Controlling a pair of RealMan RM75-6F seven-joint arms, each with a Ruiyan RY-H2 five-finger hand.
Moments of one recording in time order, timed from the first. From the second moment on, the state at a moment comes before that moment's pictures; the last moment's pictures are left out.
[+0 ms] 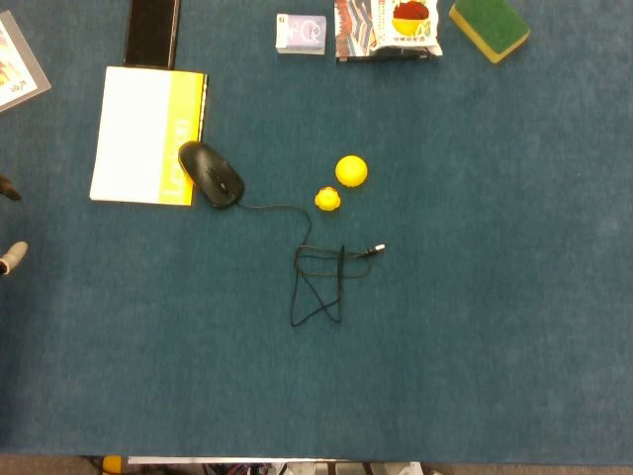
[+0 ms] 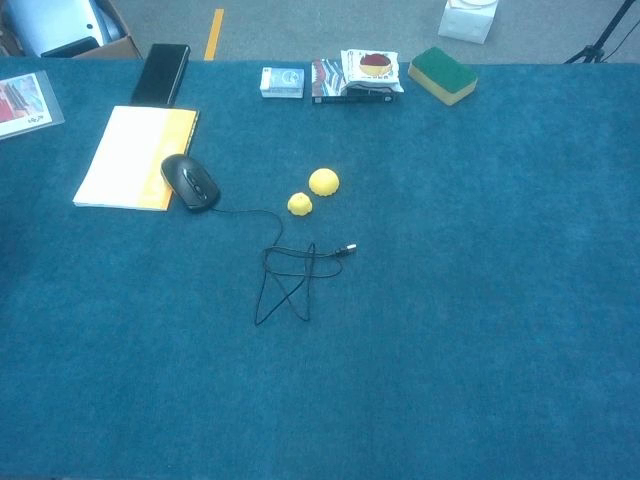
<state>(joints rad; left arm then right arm) -0.20 -1.17 -0.05 -1.45 1.49 1.32 -0.09 -0.08 -0.98 -0.02 -1.82 -1.62 1.73 -0.26</state>
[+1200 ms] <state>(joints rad) -0.14 -1.12 -0.03 -1.44 1.50 1.41 -0.16 0.21 -1.01 0.02 -1.96 -1.53 1.20 -0.38</state>
